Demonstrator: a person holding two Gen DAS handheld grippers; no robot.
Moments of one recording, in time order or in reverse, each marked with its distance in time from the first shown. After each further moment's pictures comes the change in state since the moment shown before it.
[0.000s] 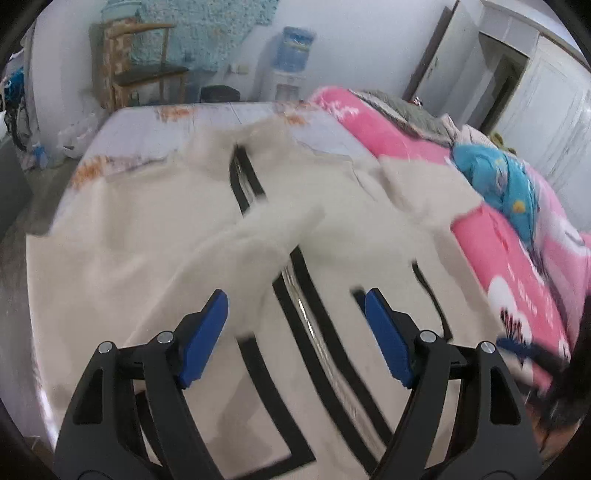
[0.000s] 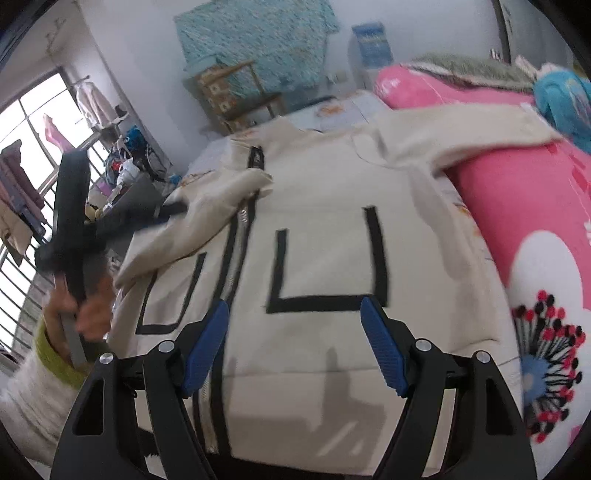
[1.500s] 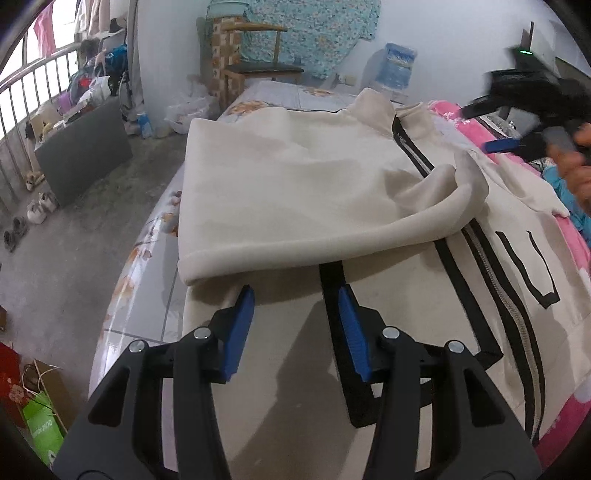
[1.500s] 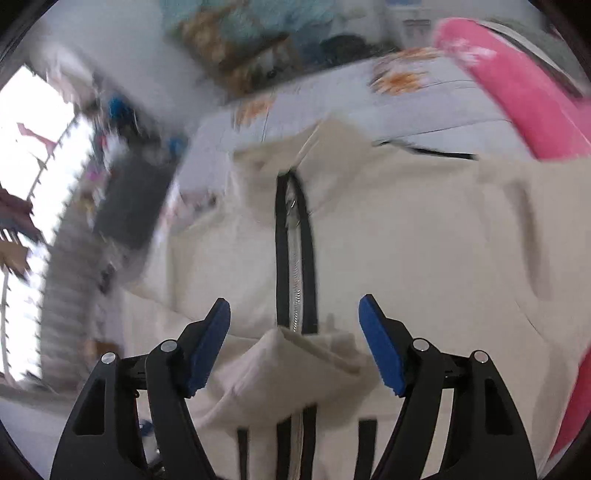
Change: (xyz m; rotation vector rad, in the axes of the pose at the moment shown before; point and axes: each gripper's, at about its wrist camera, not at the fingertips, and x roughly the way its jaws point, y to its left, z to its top) left arm -0.018 0.090 -0.103 -0.187 -0.073 0.363; right arm 0.222 0.092 0.192 -0.022 0.332 -0.010
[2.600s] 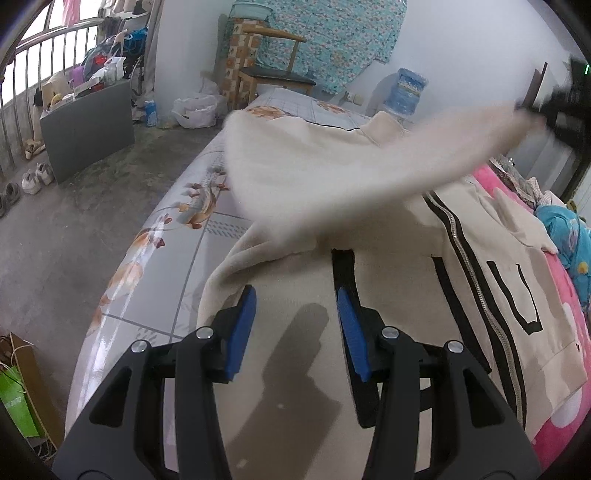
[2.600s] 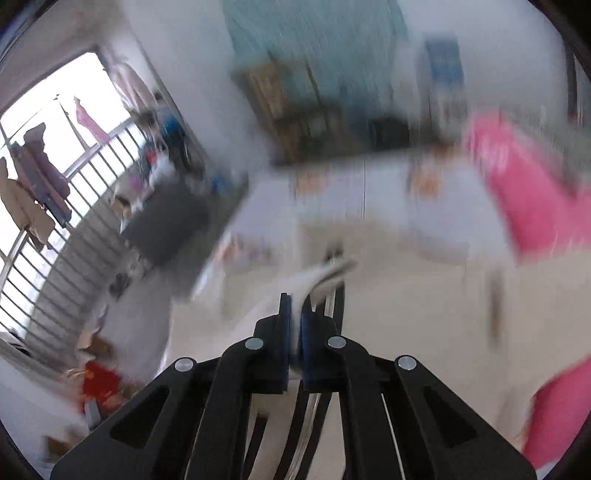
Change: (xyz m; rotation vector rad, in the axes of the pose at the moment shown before) left arm -0.002 0.024 -0.003 -0.123 -0.051 -0.064; right arm -0.143 0.025 -0.035 -0.194 -0.381 0.067
